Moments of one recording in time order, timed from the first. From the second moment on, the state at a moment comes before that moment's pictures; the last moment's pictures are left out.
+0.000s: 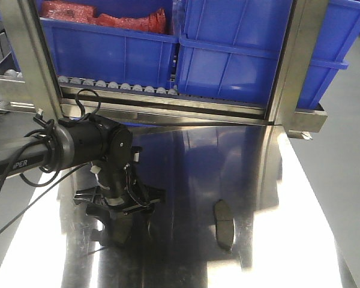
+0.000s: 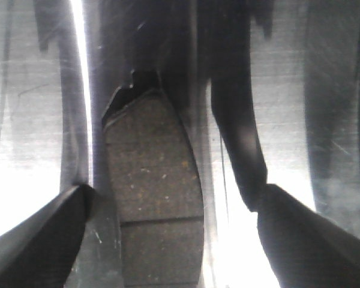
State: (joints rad) left arm -0.52 2.03 -1.45 -0.03 1.02 -0.50; right arm 0.10 0.24 -0.37 0.01 0.58 -0.07
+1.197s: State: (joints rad) left arm -0.53 1.79 -1.45 0.14 1.05 -0.45; right arm 0.10 0.24 -0.37 0.01 0.58 -0.07
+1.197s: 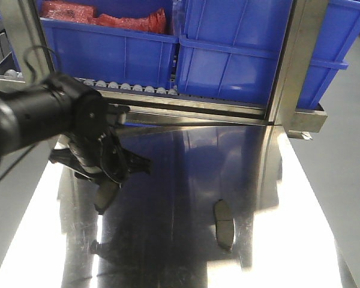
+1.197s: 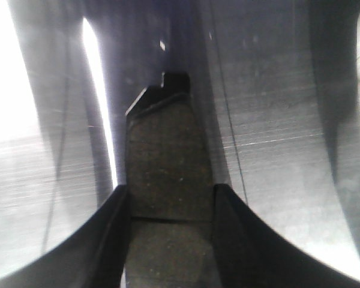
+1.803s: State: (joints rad) left arm -0.52 1.13 -1.08 0.26 1.02 -0.50; right arm 0.10 0.24 -0.37 0.01 0.58 -0.07
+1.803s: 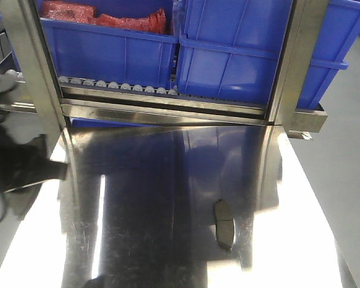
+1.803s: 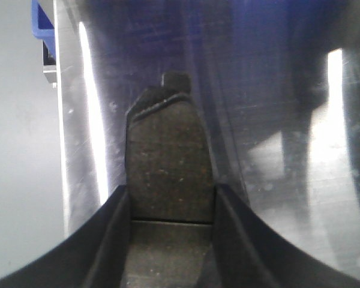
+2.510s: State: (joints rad) left arm -0.20 0.37 -0.64 0.21 1.07 -0.38; right arm 0.10 0.24 -0.37 0.01 0.58 -0.07
